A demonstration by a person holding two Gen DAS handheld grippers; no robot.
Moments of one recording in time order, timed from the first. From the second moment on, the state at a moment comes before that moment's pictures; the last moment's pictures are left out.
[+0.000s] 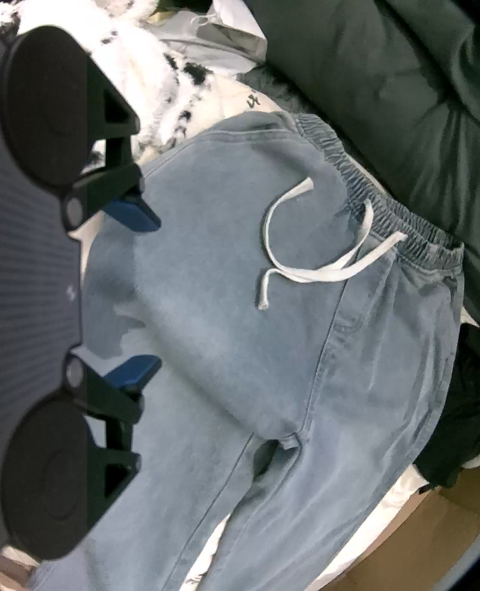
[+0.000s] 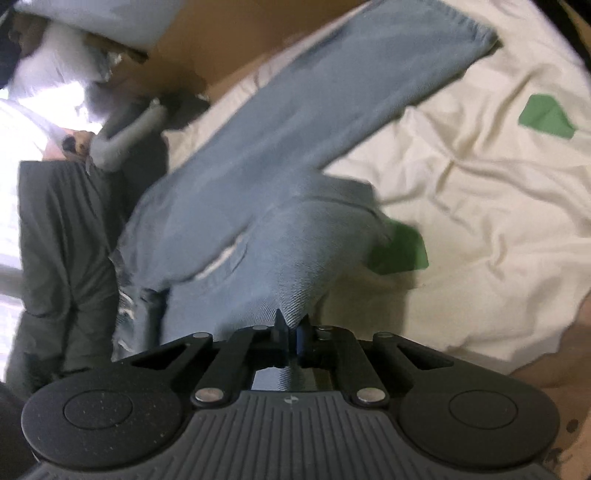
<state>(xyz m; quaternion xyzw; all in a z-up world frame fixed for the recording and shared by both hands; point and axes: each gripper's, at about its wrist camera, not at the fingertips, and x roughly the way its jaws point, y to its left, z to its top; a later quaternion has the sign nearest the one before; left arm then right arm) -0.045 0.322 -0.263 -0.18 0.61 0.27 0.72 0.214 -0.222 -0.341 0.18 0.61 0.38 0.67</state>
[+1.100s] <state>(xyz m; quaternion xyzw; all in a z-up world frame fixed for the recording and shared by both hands) -0.105 0.372 -0.292 -0.25 0.59 0.35 0.68 0.141 -0.334 -0.269 0.12 0.65 0.31 0.68</state>
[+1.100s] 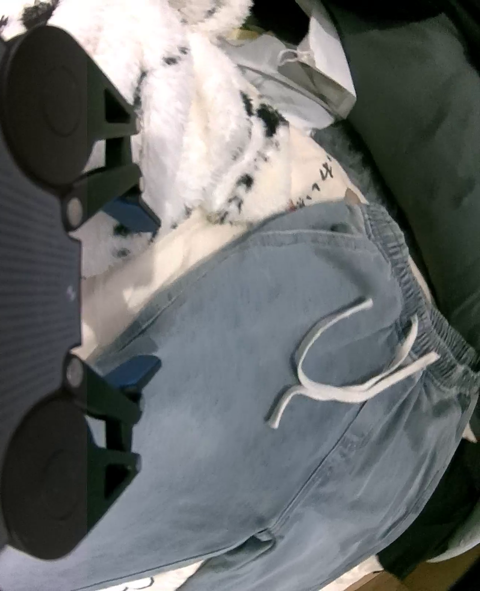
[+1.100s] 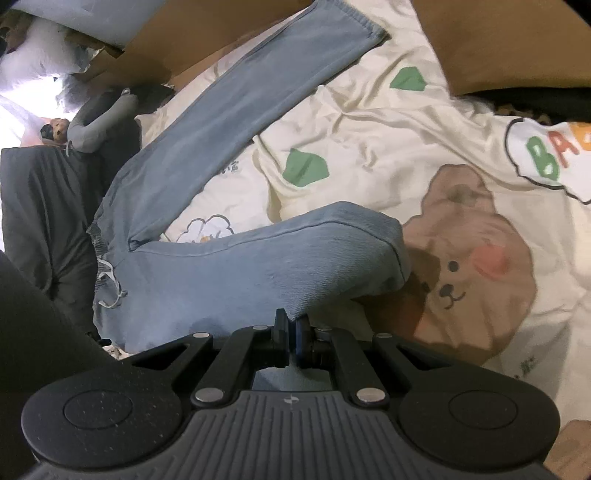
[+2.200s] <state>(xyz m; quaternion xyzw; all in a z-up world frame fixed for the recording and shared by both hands) -0.102 0.368 -0.279 -0.21 0.60 0.34 0.69 0.195 -0.197 -0.290 0.11 0.61 0.41 0.67</state>
